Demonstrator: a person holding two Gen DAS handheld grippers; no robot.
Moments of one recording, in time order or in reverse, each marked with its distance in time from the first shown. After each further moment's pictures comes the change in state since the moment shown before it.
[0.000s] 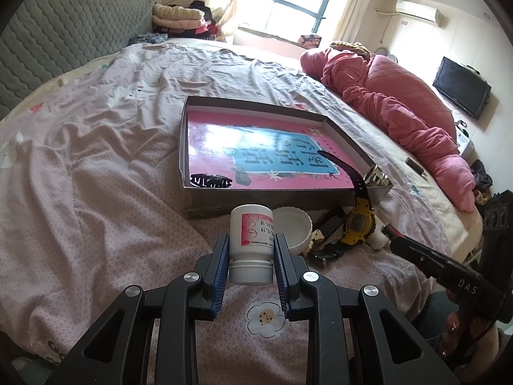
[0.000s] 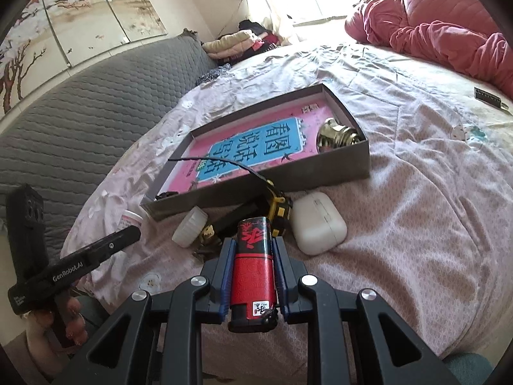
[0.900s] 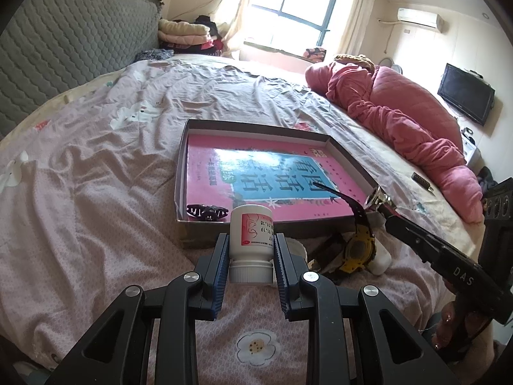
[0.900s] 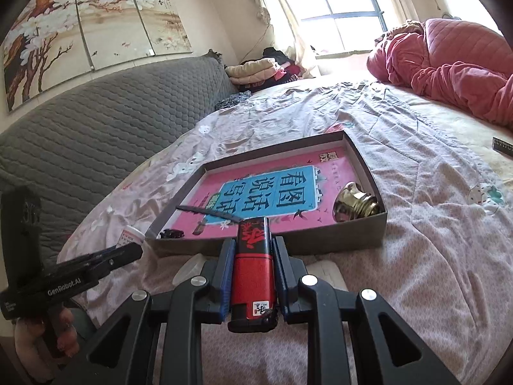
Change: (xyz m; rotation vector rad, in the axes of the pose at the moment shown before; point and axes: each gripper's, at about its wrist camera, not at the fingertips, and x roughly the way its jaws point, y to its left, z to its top) left arm 0.003 -0.013 0.019 -0.001 -0.073 0.043; right arm 0.011 0.003 0.032 -0.107 -0.135 0.033
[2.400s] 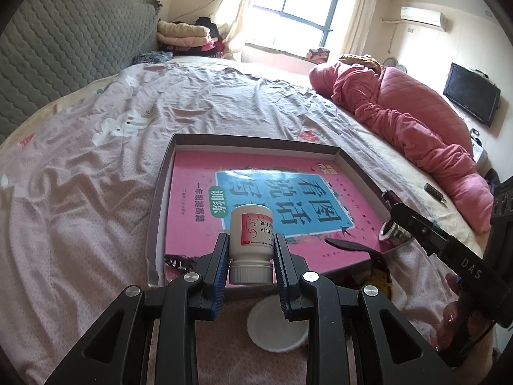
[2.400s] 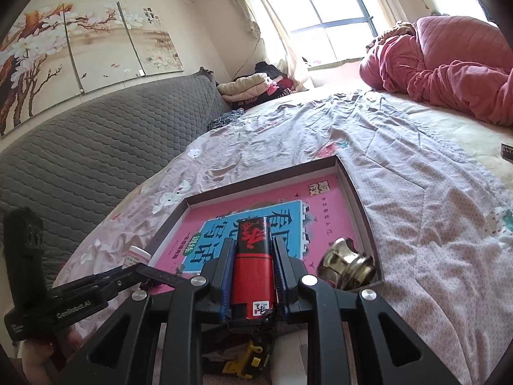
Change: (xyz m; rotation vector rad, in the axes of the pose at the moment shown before) left arm 0.054 -0.009 0.036 0.002 -0.005 0.021; right arm 0.037 -0.027 0.035 0.033 -0.071 0.001
